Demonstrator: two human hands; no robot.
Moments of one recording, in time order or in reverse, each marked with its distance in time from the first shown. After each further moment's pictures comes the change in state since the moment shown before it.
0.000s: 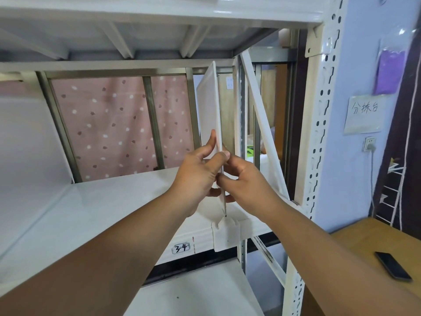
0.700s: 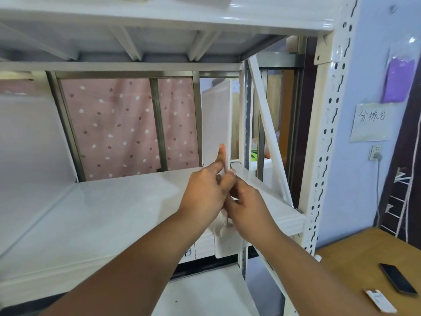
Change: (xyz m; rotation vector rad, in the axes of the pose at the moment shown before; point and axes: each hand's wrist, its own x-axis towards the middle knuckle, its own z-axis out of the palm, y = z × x) left_hand 0.000 -0.026 0.003 0.531 0.111 0.204; right_hand -0.015 0.031 0.018 -0.092 0.097 -0.060
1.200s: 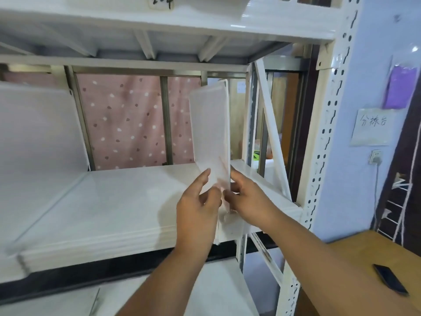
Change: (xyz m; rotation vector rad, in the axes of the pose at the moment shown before) left_hand -0.079 -0.014 0.005 -0.532 0.312 -0.175; right_hand -0.002 -0.009 -0.009 0.001 -0.235 0.055
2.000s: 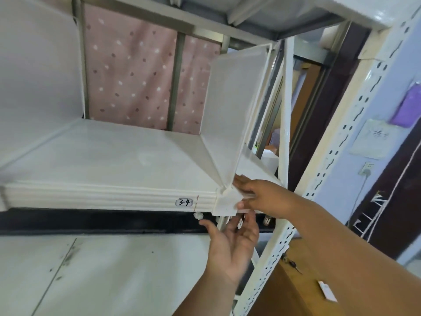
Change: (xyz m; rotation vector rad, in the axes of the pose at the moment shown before) left_hand -0.072 -0.103 0.066 -1.463 0.114 -1.034; right_hand 0.007 0.052 -0.055 -0.725 -0.516 0.197
